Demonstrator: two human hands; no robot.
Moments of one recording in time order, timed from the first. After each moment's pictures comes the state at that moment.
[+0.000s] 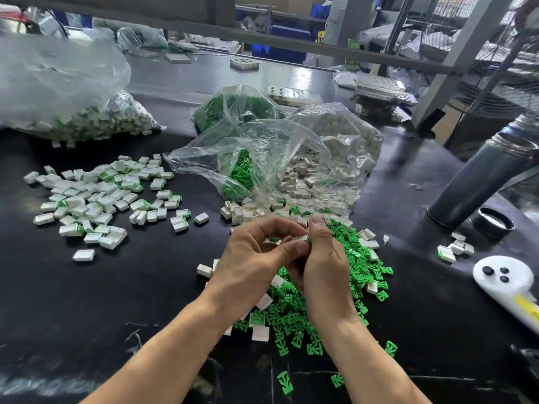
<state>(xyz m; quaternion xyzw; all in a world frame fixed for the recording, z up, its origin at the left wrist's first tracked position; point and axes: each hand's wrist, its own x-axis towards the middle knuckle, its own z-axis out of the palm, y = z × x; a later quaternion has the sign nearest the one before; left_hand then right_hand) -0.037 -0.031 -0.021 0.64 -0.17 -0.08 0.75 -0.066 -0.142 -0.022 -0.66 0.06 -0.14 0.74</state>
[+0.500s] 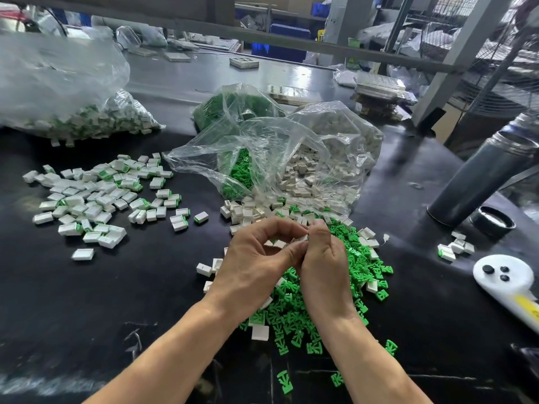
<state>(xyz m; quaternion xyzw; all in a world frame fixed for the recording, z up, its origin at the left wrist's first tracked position) -0.035 -0.033 -0.030 0.66 -0.19 -0.07 0.73 -0.059 -0.146 -0.031 -0.73 0.13 -0.18 0.65</state>
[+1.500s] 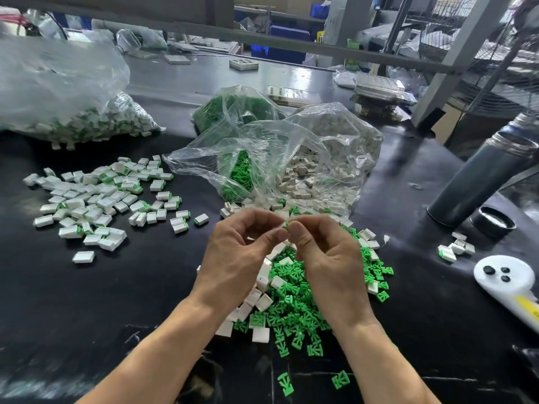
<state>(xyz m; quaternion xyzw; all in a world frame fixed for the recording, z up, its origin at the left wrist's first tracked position) -0.025 -0.019 -0.027 0.67 -0.15 0.00 0.73 -0.064 -0.165 -0.030 -0.77 0.00 -0.21 0.60</state>
